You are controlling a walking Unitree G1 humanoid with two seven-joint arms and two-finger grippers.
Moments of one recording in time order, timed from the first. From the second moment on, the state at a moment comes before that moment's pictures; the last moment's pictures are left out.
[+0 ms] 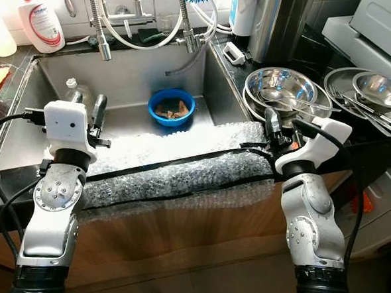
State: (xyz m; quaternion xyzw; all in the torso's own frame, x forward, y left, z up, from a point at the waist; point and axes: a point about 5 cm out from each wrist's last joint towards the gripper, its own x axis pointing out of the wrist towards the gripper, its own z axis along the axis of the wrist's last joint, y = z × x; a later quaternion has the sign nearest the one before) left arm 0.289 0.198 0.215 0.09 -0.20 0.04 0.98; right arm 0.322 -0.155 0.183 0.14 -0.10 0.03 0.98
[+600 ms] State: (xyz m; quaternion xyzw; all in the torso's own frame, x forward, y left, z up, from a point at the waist) left arm 0.289 0.197 0.214 0.09 -0.20 0.03 0.98; right arm 0.319 -0.171 0.186 0.10 -0.12 -0.03 0.99
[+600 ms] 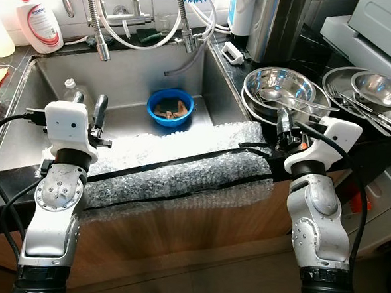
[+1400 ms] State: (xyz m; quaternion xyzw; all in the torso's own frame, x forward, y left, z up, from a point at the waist) left arm 0.289 0.195 0.215 0.09 -0.20 0.03 0.98; right arm 0.326 -0.175 0.191 0.06 -0.13 -0.02 0.99
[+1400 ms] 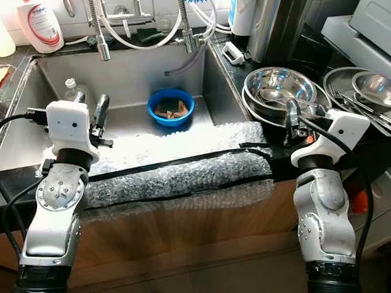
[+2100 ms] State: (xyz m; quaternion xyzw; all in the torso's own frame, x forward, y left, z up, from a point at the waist) left arm 0.290 0.194 0.215 0.08 -0.20 0.03 0.98; right arm 0.329 -0.178 0.190 0.05 -0.13 -0.02 0.99
